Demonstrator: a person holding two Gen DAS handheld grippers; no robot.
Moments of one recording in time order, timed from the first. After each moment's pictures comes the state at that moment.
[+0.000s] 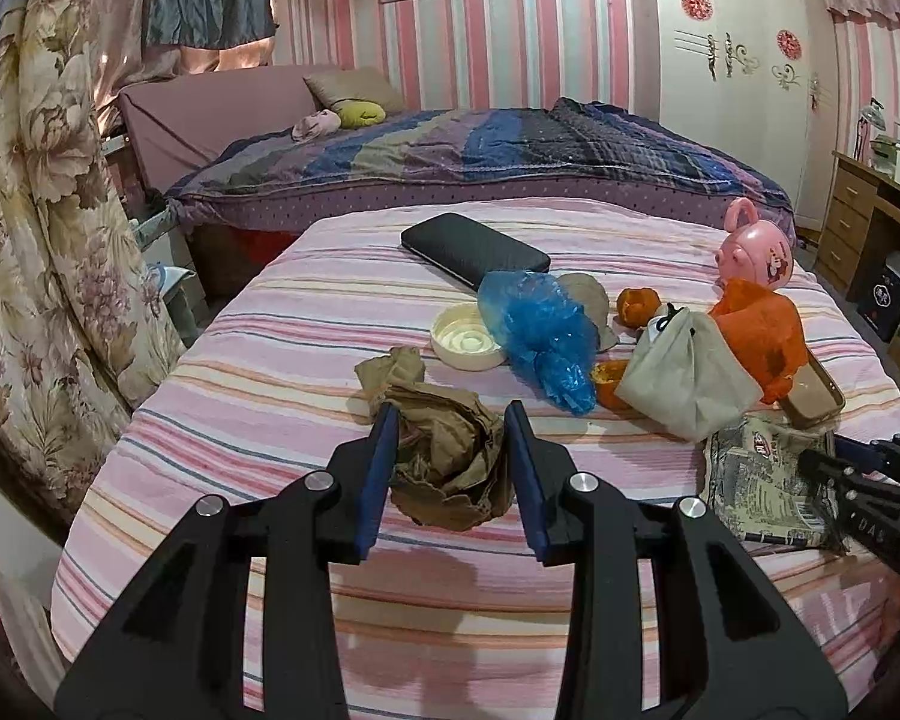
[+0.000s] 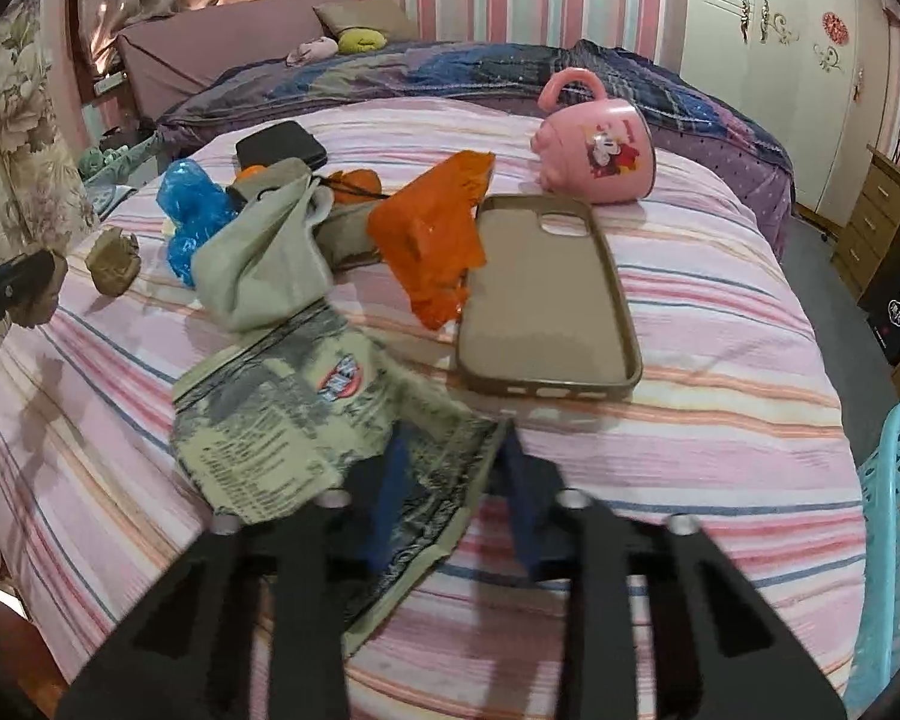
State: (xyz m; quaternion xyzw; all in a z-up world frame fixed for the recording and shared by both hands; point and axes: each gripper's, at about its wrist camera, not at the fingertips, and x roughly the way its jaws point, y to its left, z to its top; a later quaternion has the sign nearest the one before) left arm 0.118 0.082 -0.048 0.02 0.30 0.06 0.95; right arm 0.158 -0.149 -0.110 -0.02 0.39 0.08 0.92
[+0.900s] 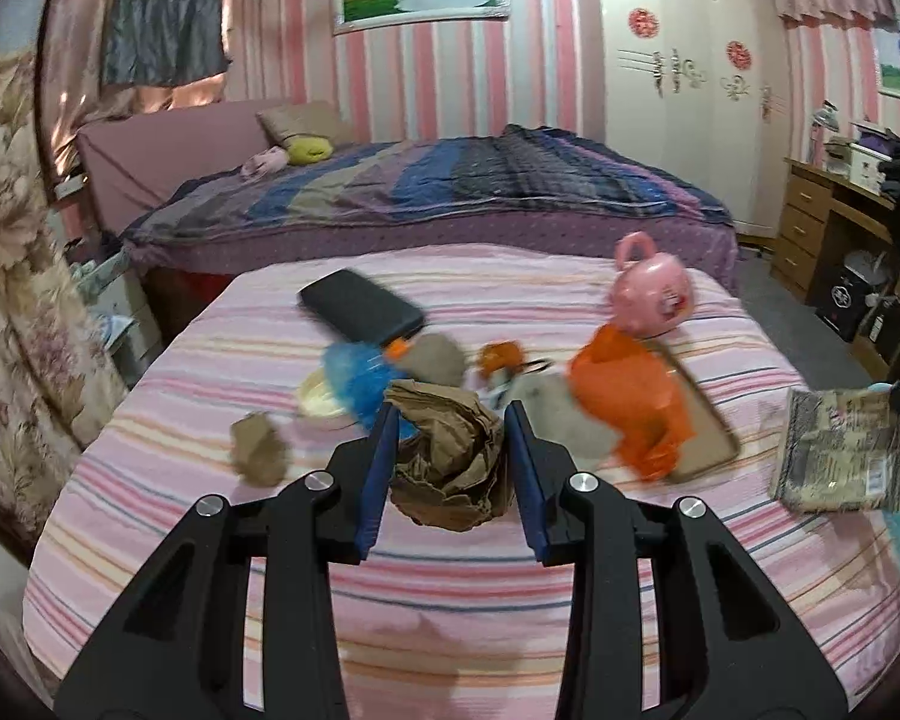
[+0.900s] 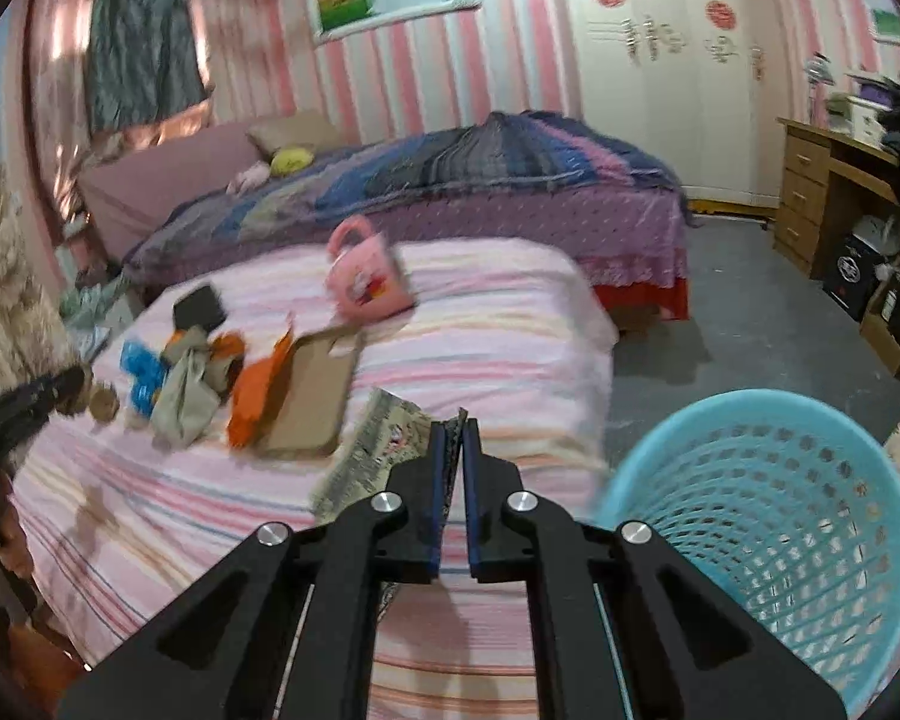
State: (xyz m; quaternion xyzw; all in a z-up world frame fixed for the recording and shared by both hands) left arm 0.118 -0.010 -0.017 0.03 0.27 0.00 0.96; right arm 0.099 -0.333 -0.043 0.08 0.29 0.03 0.95
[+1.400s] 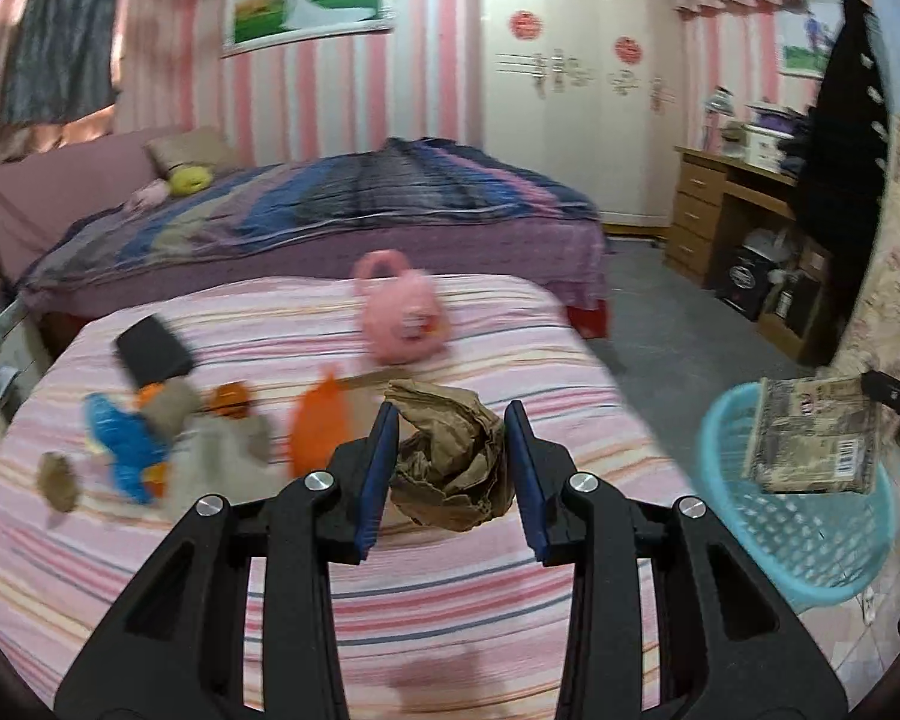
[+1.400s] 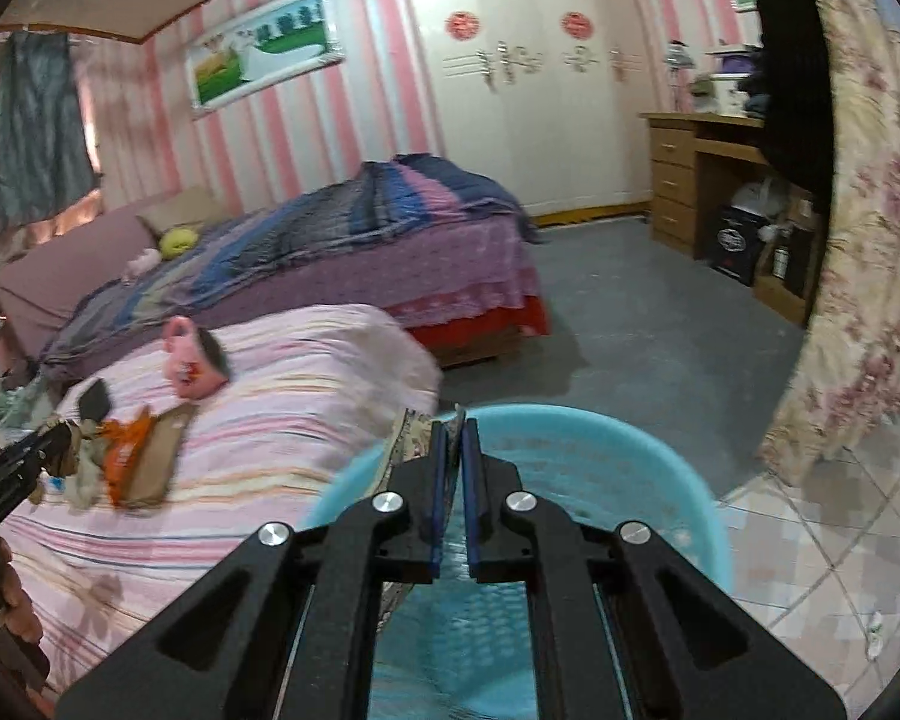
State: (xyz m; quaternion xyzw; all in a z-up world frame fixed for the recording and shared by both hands) left arm 0.113 -0.185 -0.019 0.05 0.25 -0.14 0.96; right arm 0.044 -0.477 -0.037 0.13 0.25 -0.12 0.95
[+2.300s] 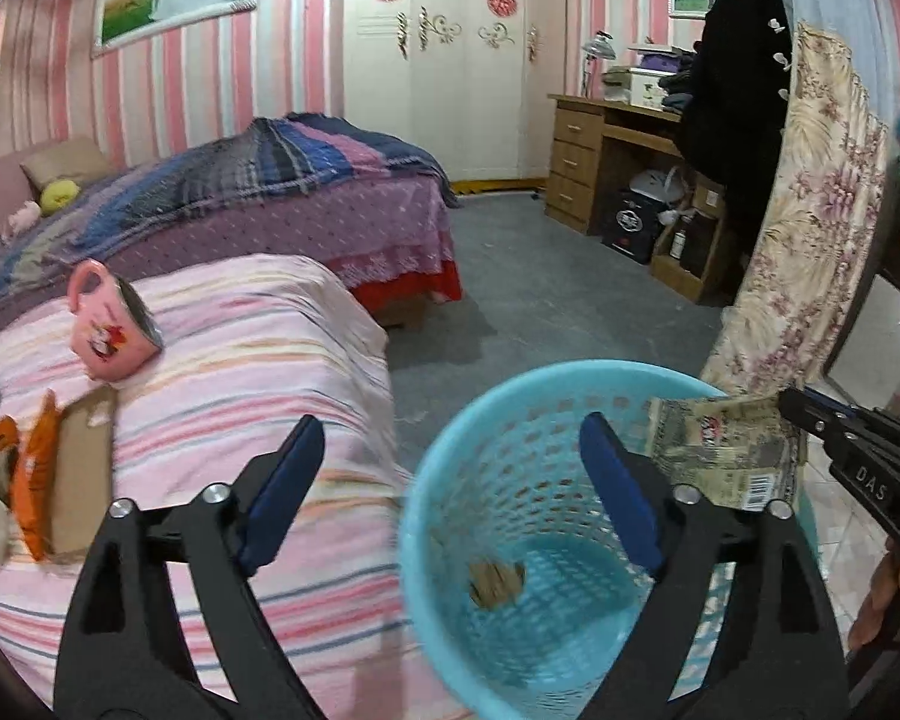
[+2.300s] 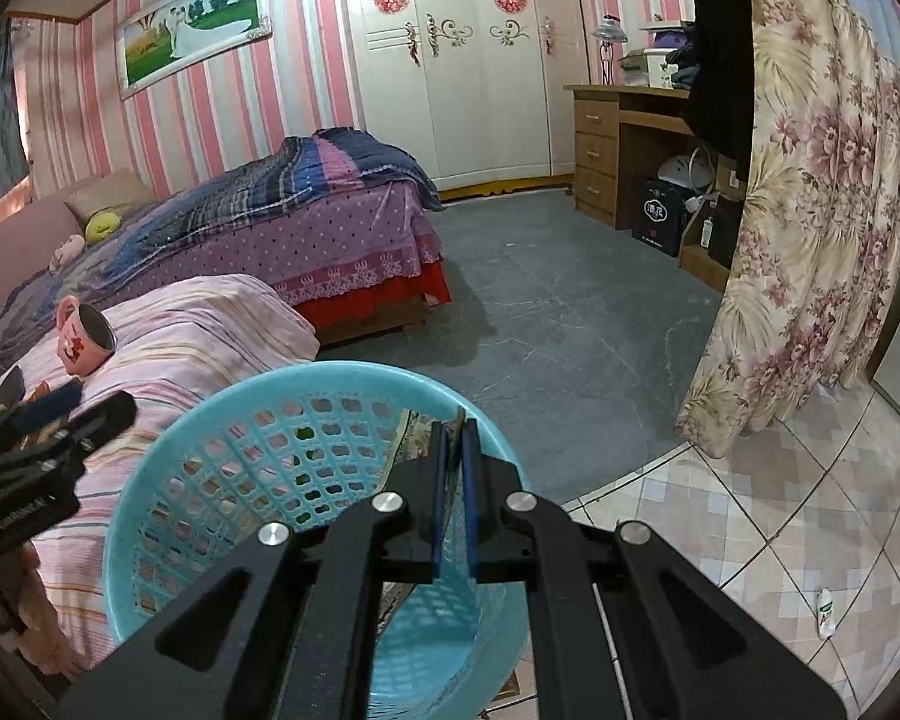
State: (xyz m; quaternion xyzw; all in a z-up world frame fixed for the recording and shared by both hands) left arm 0.123 -0.352 -0.051 0.08 0.28 -0.25 0.92; right arm 0.031 -0.545 -0.071 0.12 0.29 -0.19 0.93
